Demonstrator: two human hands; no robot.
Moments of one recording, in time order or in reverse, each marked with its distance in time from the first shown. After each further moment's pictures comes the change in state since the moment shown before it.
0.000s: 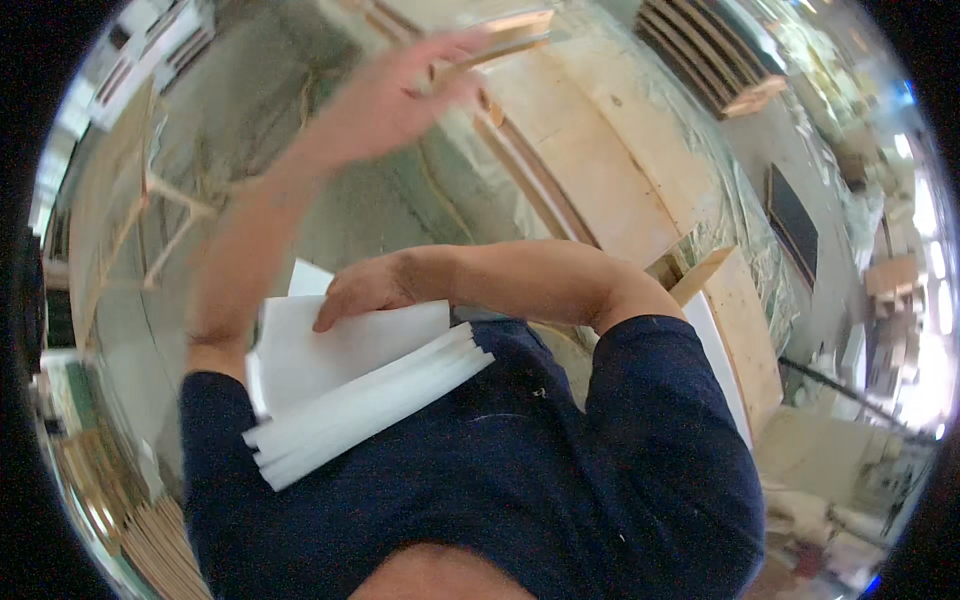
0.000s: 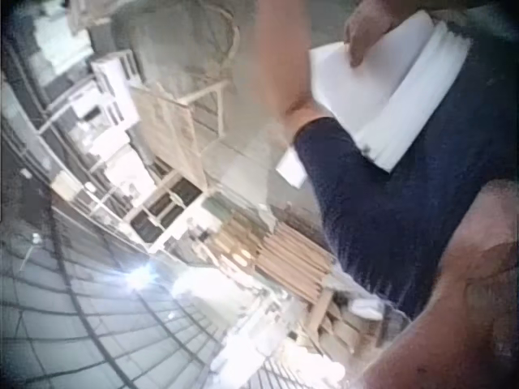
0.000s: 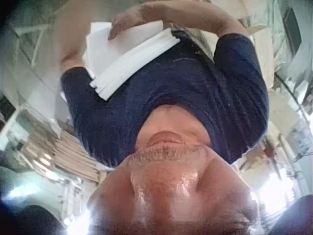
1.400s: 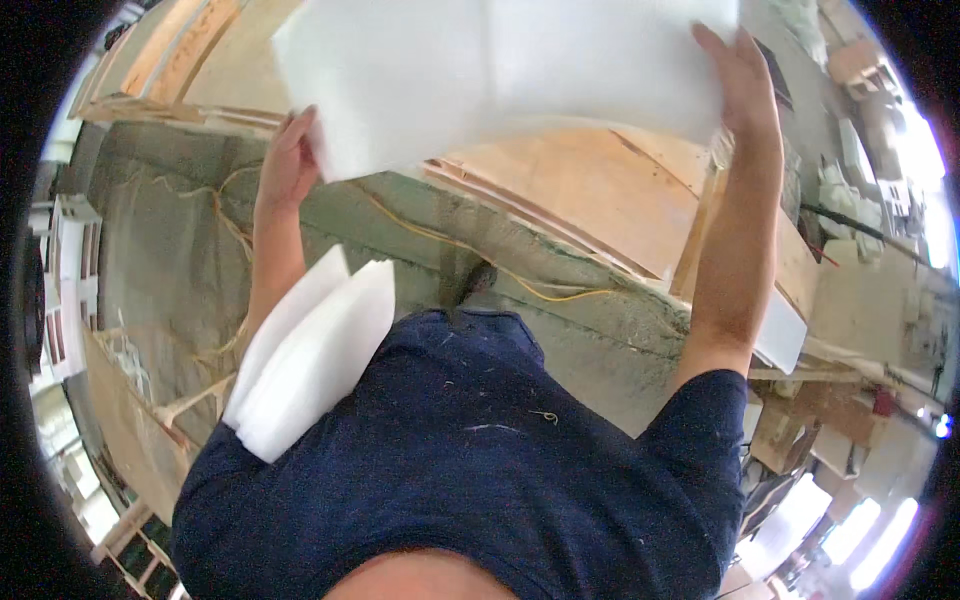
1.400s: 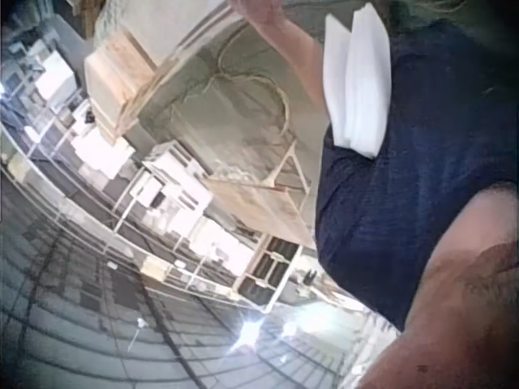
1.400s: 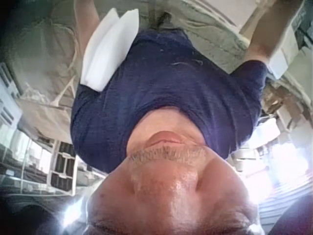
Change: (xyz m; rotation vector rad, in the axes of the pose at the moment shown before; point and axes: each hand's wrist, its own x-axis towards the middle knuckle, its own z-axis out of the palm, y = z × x) left_hand 0.214 -0.407 -0.031 -1.104 0.076 -0.631; right_hand -0.305 -0.043 -0.356 0.054 2.051 -0.547
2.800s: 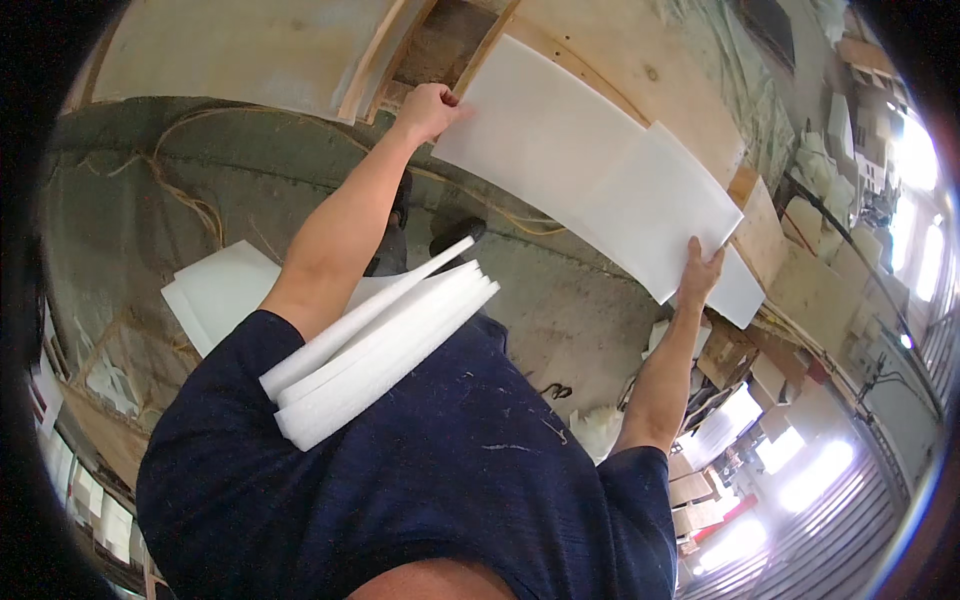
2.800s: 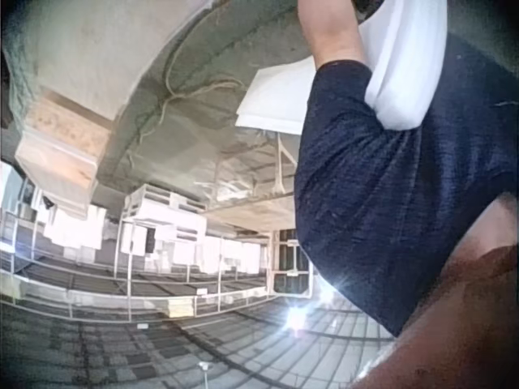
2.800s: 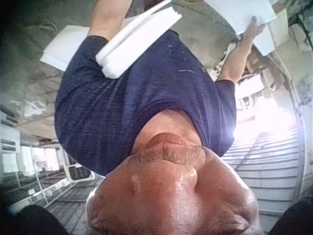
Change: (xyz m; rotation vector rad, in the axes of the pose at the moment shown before) left_hand 0.205 -0.196 -0.096 0.985 -0.297 -0.423; right_hand -0.101 0.186 0.083 -0.426 0.475 0.479
